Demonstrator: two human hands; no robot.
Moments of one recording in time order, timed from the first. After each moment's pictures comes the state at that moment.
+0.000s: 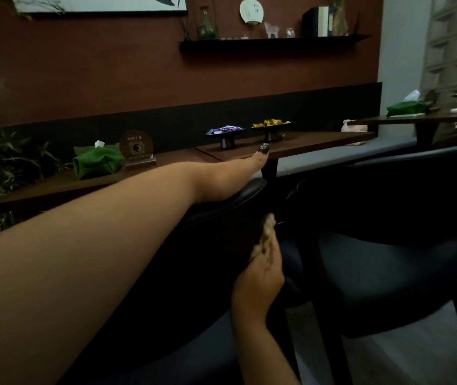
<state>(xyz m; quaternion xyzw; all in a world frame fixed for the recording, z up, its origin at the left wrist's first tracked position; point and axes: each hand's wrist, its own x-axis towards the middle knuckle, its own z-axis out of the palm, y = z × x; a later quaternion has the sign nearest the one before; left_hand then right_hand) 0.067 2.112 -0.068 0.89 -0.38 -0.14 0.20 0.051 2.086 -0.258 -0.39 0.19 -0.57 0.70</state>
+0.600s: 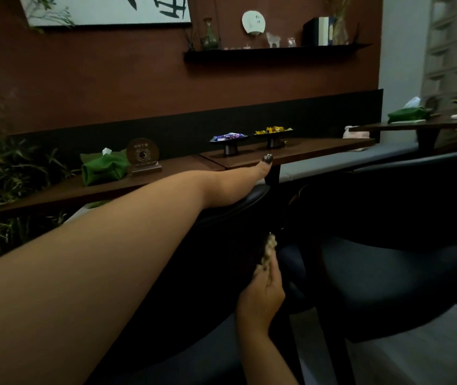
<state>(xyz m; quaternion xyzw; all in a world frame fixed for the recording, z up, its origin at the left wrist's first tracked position) 0.064 2.113 -0.069 0.90 -0.37 -0.11 0.22 0.056 2.086 -0.283 -0.40 0.25 -0.54 0.69</state>
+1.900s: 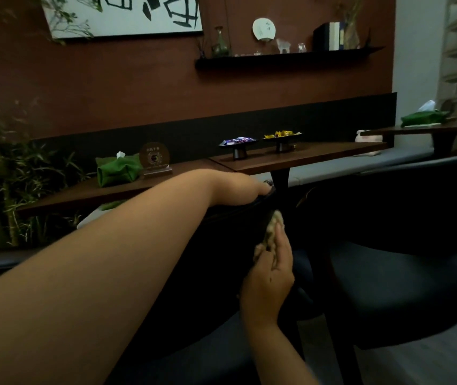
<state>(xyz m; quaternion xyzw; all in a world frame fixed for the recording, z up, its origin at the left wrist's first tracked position) 0.042 2.115 -0.059 0.92 -0.36 -0.12 0.12 0.038 2.093 -0.248 -0.44 0.14 -0.61 0.64</state>
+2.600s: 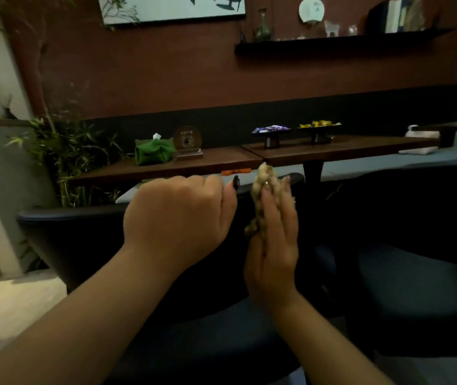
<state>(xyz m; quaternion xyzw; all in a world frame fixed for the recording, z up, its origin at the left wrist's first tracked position) 0.005 2.218 -0.125 0.79 -0.33 0.51 -0.05 0.029 2.083 -0.237 -0.65 -0.16 -0.68 0.30</state>
